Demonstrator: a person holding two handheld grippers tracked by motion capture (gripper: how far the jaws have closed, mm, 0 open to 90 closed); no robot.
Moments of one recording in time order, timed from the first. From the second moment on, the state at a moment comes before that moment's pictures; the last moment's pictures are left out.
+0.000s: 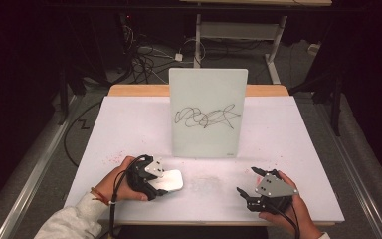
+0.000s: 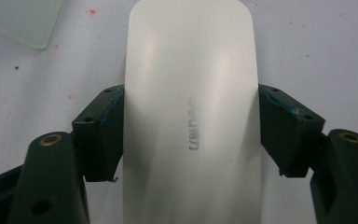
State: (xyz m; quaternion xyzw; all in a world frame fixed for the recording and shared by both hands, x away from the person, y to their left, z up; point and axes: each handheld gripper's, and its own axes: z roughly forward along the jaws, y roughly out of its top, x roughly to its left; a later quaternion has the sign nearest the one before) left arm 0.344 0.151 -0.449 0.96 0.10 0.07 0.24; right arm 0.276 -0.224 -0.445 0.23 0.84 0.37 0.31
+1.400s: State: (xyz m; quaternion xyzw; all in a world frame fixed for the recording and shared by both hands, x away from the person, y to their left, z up) left arm 0.328 0.173 -0.422 0.86 0.22 0.28 0.36; right arm 0.282 -0.227 -0.439 0.24 0.83 0.38 0.33
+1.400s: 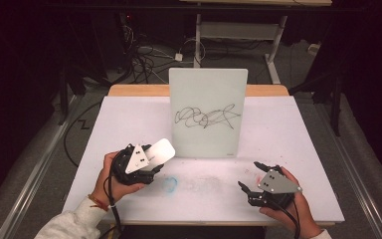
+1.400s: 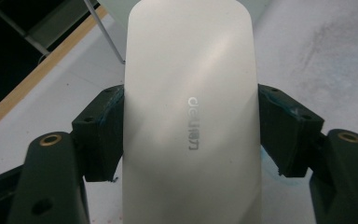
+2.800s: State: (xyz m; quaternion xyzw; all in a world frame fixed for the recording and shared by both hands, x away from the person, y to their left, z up) left arm 0.383 0.105 -0.428 0.78 0.23 0.46 0.34; right arm 0.281 -0.225 -0.444 0.23 0.83 0.37 0.33
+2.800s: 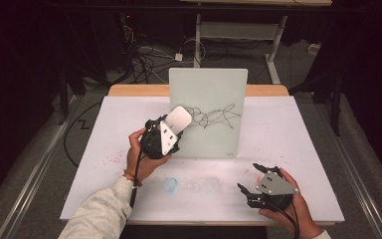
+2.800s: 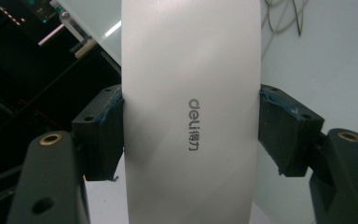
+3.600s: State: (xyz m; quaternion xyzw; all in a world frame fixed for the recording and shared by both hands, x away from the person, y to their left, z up) left arm 0.392 0.113 -0.416 0.76 0.28 0.45 0.37; right arm 0.280 -0.221 -0.447 0.23 0.84 0.36 0.33
